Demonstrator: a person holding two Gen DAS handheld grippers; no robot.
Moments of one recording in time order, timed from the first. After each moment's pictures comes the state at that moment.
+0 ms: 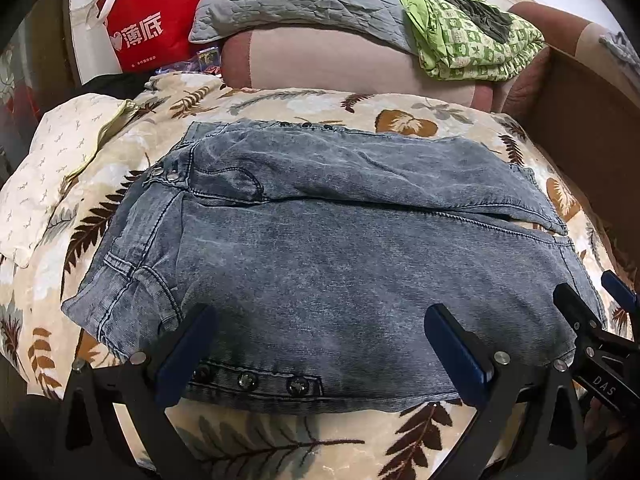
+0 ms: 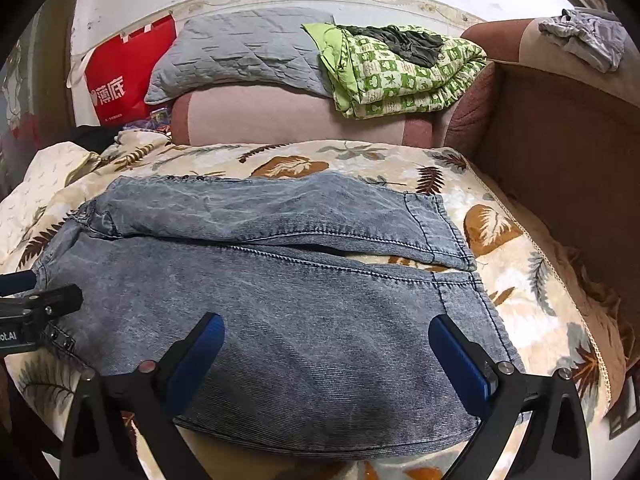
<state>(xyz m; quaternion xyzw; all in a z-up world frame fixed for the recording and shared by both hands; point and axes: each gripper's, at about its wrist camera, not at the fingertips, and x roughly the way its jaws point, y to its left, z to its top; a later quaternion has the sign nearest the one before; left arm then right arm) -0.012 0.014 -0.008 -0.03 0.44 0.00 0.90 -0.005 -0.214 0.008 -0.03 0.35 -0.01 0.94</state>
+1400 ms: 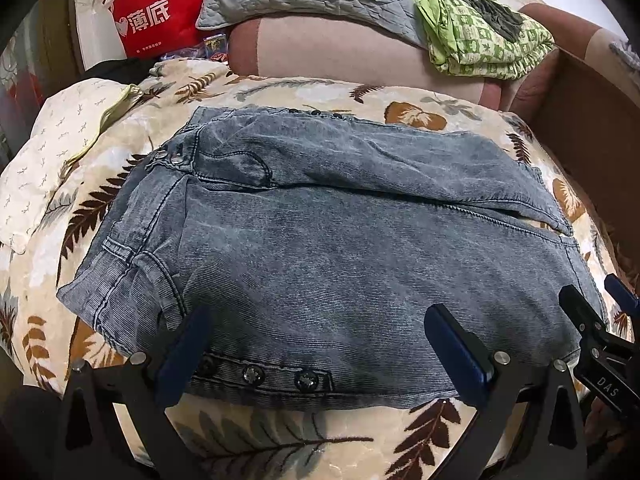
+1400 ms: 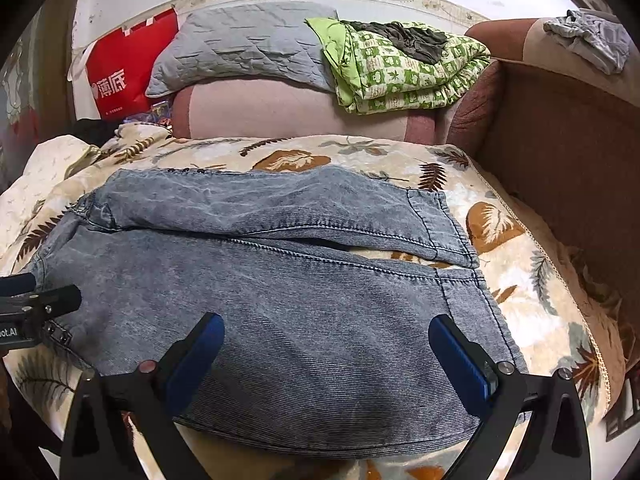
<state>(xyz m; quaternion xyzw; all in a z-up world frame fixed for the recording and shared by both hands) -0.011 0.023 -0.018 -0.04 0.45 0.01 0.89 -0.003 -0.211 0.002 -0.04 0.36 -0.01 0.93</state>
